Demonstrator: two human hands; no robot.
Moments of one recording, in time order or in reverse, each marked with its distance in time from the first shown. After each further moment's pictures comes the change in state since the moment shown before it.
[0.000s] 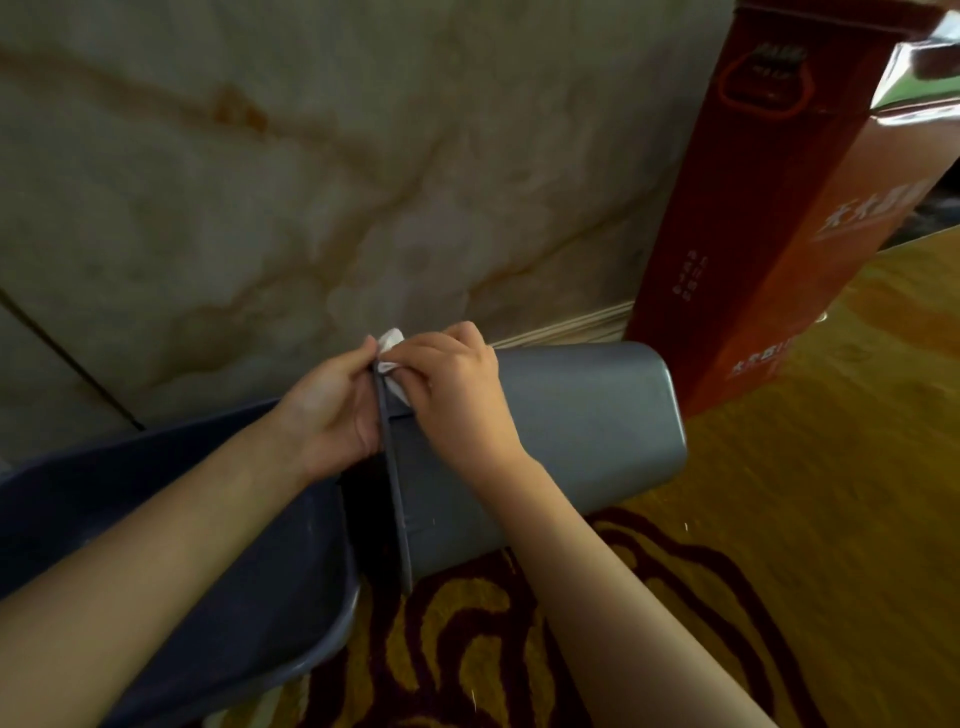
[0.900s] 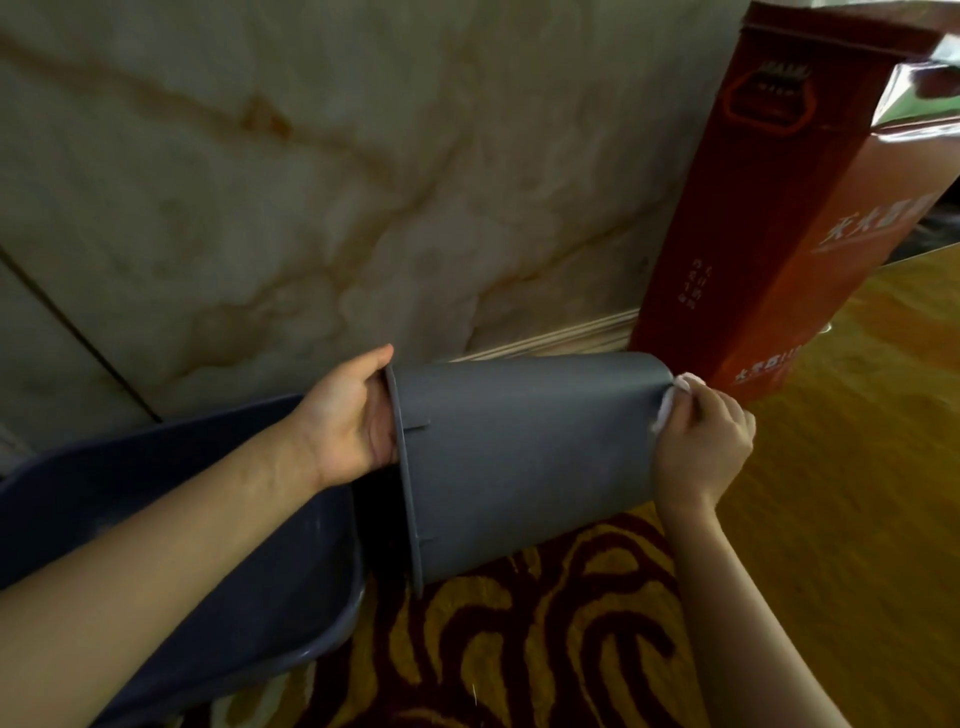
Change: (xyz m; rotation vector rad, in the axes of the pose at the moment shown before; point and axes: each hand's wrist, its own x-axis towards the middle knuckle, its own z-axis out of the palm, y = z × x) left_hand -0.012 -0.007 0.006 0.074 0.146 -0.081; right_hand -0.069 0.120 -0.094 -0.340 0.614 0.616
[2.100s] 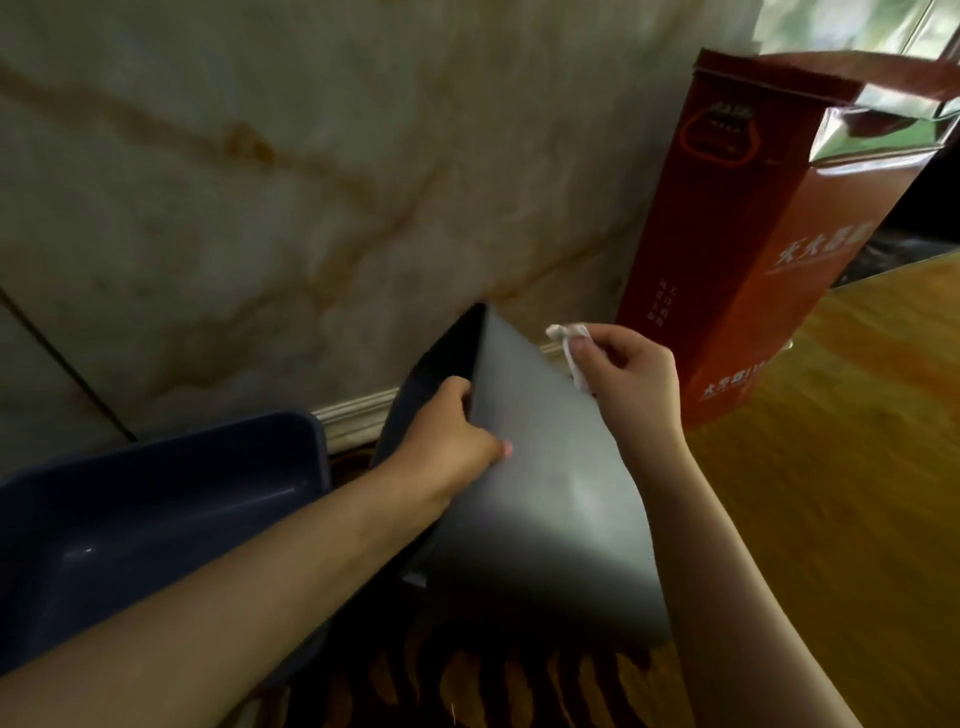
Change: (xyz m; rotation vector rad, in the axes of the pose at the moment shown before) left_hand -0.023 -0.031 0.097 0.841 0.249 0.288; right_hand 0.018 -0.089 -0.029 0.457 -0.457 -0.014
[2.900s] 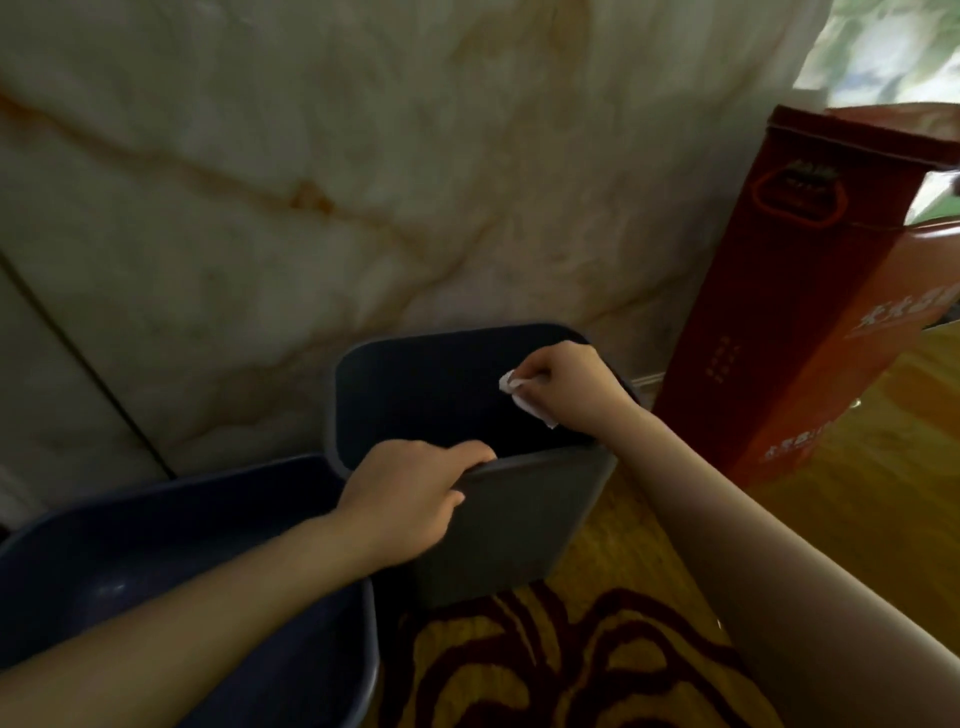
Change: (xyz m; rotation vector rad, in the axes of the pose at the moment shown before) left_hand 0.032 -0.036 -0.072 0.933 0.026 0.568; right_hand 0.077 -0.011 0.088 -0.501 -0.584 -0.137
